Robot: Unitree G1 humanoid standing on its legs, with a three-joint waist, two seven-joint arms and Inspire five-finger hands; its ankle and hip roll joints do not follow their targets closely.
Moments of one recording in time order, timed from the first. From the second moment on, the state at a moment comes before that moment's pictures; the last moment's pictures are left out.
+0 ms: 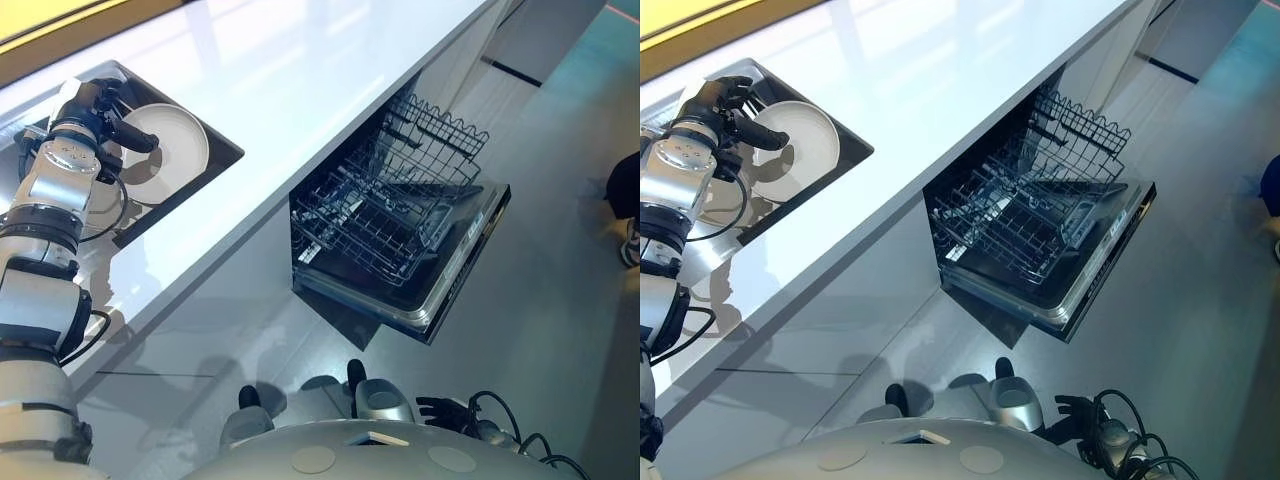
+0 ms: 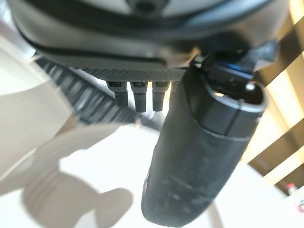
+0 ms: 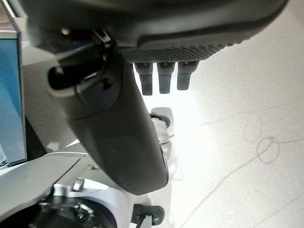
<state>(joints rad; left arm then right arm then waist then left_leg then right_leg) -0.95 0.88 -0.44 0.97 -0.15 0.16 0.03 0.08 -0.33 0.29 1.20 0.06 -0.05 0.13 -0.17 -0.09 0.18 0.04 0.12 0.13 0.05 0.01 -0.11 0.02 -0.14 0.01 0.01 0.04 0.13</state>
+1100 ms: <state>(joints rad) -1.12 0.95 -0.53 1.00 -0.42 0.27 -0.47 0.02 -0.35 0.28 1.16 0.10 -0.08 0.13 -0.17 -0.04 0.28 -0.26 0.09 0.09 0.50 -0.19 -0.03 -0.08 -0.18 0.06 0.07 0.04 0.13</state>
